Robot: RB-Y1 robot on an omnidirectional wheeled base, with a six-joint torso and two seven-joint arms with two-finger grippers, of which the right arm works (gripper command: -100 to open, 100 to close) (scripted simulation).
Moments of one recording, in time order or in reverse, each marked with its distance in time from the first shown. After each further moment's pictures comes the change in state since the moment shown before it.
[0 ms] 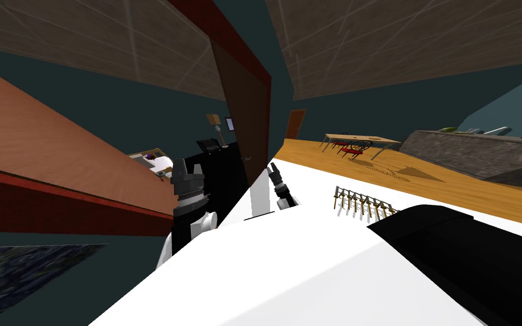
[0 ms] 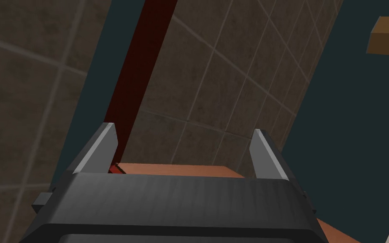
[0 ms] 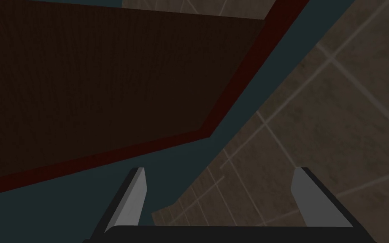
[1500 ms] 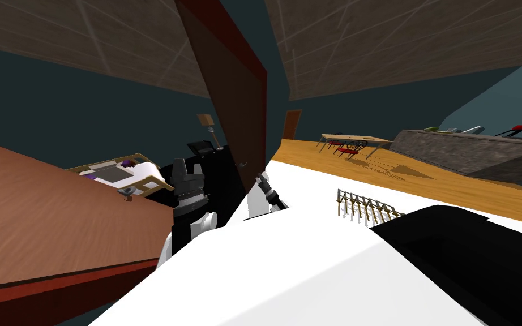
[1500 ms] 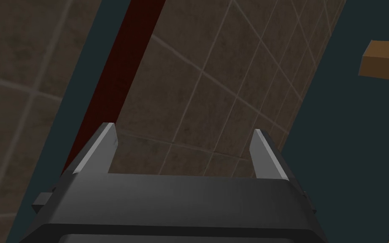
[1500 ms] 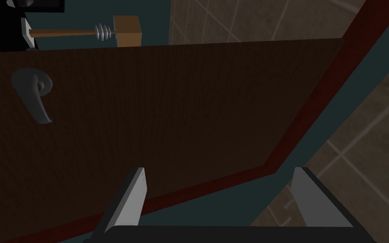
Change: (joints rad) arm -0.112 -0.029 0.196 0.301 -0.009 -0.056 -0.034
